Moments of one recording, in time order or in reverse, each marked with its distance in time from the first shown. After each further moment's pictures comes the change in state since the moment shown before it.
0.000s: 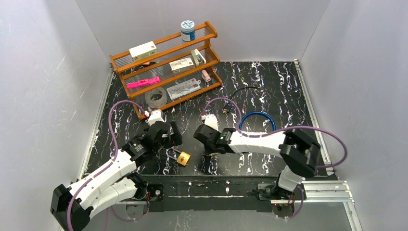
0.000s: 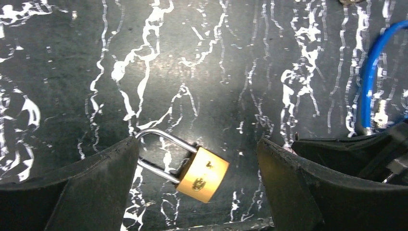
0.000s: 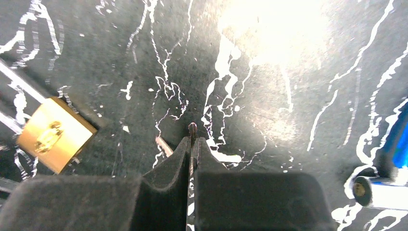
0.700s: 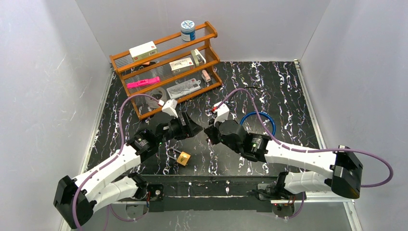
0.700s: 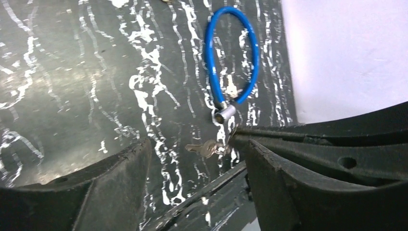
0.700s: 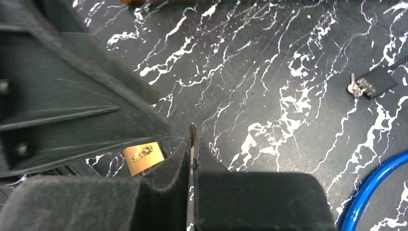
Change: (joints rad) left arm 0.000 0.077 0.033 0.391 0.399 -0.039; right arm 0.000 -0.475 -0.244 0.473 0.020 -0.400
